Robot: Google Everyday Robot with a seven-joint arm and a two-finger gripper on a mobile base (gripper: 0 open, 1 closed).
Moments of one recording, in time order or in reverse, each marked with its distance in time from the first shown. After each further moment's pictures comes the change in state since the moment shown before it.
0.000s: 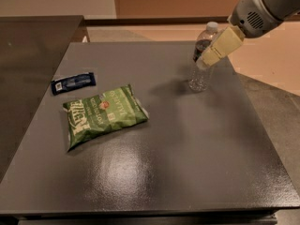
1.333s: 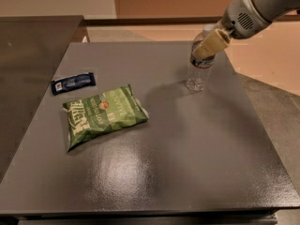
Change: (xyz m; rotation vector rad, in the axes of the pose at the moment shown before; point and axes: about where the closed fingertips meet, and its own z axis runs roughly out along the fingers) arm -0.009 0.005 0.020 -0.079 -0.023 0.009
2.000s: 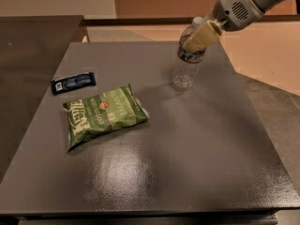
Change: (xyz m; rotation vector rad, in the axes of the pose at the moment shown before) arm -0.031 0.025 -0.004 -0.106 -0.044 -0.061
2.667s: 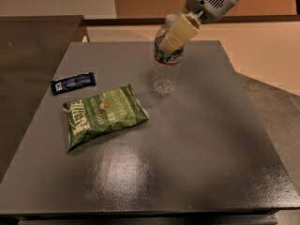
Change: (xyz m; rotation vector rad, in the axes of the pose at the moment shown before) arm -0.044 0.051 0.015 -0.166 0.057 -0.127
